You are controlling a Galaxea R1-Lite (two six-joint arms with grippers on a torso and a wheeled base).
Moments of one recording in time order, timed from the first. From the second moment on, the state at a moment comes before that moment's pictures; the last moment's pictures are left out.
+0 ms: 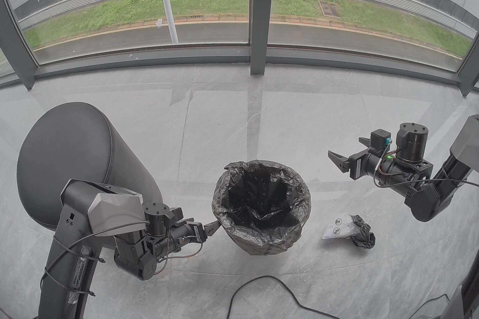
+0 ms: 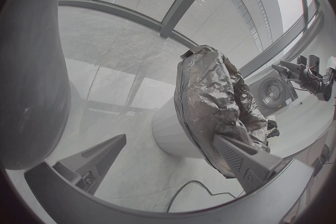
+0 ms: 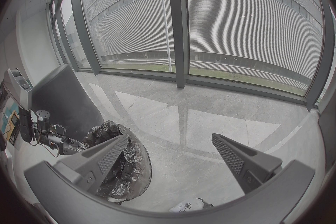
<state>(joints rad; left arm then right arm) -0.34 2.66 -0.80 -1.46 -0.25 -0.35 0.21 2.03 -0.70 -1.14 0.12 -0.10</state>
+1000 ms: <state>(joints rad) -0.37 2.42 -0.61 -1.47 -0.27 -0.36 -0.02 2.19 -0.67 -0.93 0.18 -0.41</state>
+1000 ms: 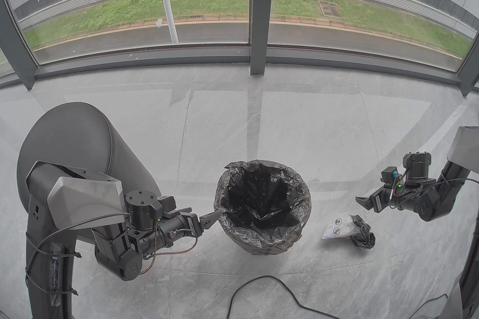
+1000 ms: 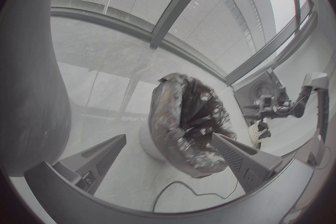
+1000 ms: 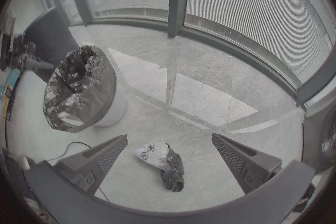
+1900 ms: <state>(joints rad) -0.42 2.30 -0.60 -1.54 -0.27 -0.57 -0.16 2.63 -1.83 0.42 0.40 -1.20</state>
